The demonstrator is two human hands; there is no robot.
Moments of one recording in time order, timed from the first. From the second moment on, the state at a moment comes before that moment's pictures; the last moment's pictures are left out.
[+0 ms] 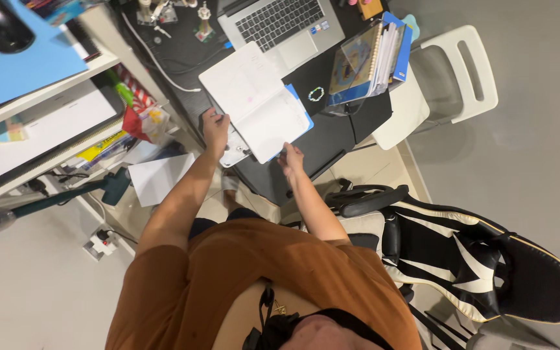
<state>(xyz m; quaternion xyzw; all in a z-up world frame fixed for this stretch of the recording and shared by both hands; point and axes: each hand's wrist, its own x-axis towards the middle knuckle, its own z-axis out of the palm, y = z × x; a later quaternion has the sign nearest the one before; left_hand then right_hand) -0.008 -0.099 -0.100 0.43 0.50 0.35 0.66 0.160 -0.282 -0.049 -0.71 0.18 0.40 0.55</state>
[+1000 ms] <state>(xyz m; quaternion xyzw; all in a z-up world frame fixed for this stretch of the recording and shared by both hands) -0.009 -0.158 -0.019 0.83 0.25 0.22 0.45 0.188 -0.311 -0.065 -0.55 0.22 0.53 0.61</state>
